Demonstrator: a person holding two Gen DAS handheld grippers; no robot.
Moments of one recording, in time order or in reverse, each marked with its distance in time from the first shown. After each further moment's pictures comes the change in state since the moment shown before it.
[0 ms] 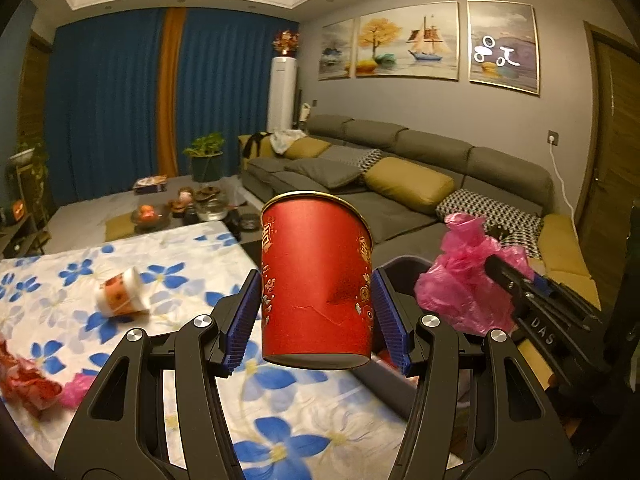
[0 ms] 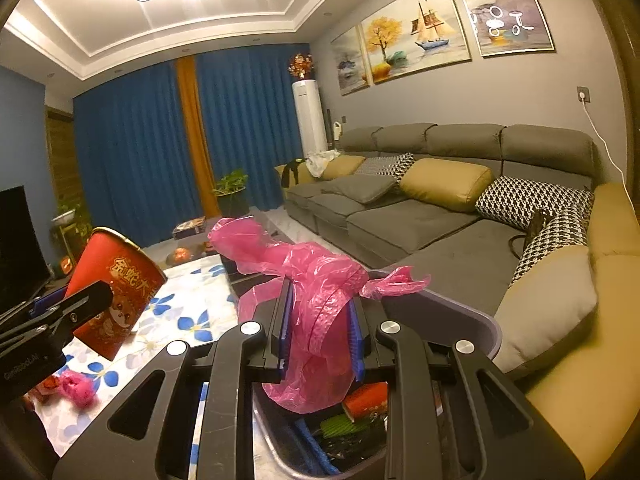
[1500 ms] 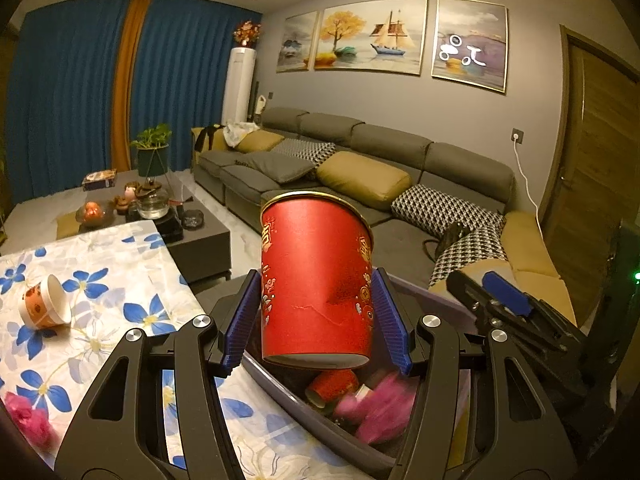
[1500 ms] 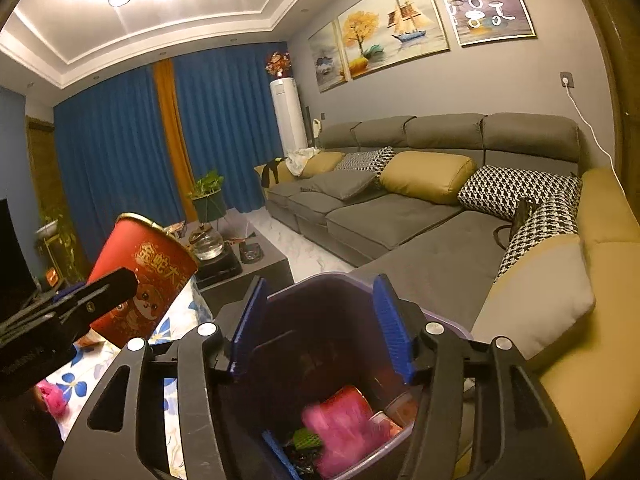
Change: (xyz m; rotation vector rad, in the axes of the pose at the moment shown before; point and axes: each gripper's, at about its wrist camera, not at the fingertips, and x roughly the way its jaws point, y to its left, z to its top) left arm 0.065 -0.041 0.004 0.002 0.024 -0.170; right arm 0.019 -0.033 0.006 0.063 -0.002 -0.058
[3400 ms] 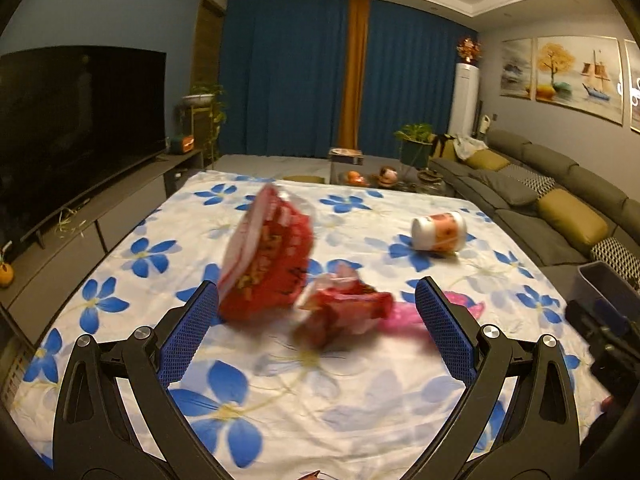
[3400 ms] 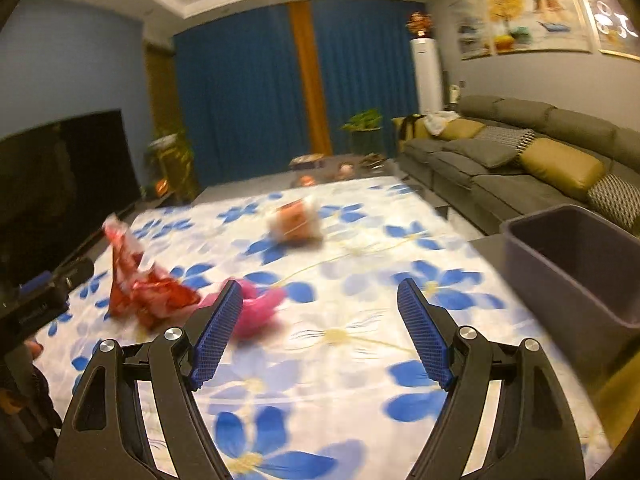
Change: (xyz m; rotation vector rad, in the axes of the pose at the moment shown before) left arm -0.282 0.272 -0.118 -0.287 -0.031 0.771; right arm -0.046 0.272 -0.119 -0.271 0.201 0.414
